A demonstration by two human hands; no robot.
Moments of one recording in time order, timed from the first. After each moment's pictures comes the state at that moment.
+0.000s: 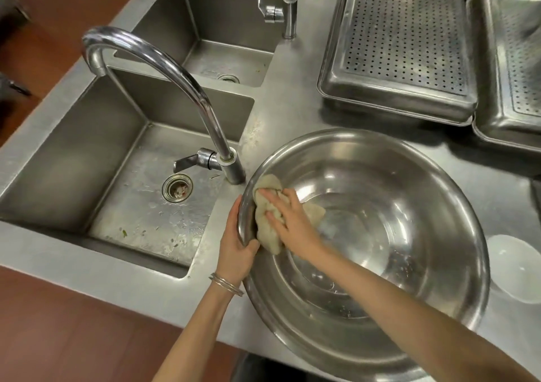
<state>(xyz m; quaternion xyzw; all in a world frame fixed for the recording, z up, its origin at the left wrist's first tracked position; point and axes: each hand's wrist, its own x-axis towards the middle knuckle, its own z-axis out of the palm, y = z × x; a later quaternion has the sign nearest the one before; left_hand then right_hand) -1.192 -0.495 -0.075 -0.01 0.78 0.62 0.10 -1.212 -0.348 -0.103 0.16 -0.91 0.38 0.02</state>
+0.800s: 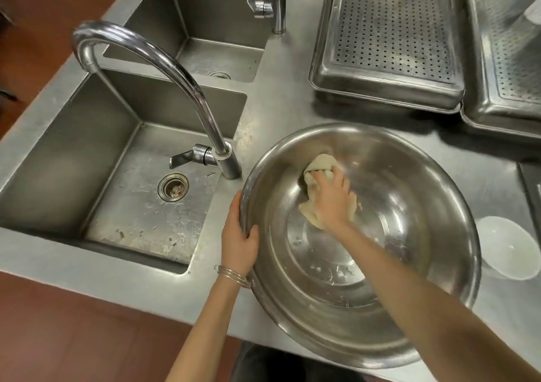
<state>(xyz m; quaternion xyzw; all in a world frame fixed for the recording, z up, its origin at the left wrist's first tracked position) -1.186 -0.485 -0.073 -0.04 0.82 0.57 0.07 -1.234 -0.289 -0.121 -0.21 -0.96 0.19 -0.01</state>
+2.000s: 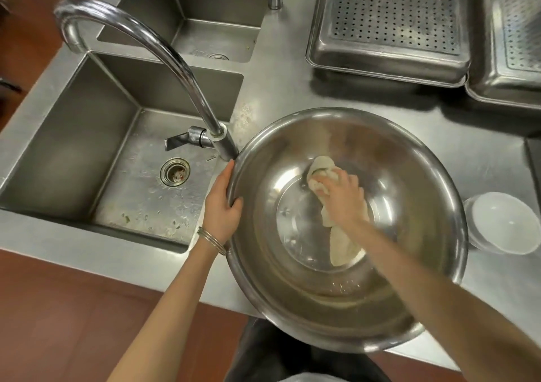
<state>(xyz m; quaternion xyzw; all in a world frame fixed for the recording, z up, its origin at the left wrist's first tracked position) -1.211 -0.508 -0.075 0.05 0.86 0.50 0.05 -1.186 -0.269 -0.126 -0.14 -0.98 0.13 -0.08</state>
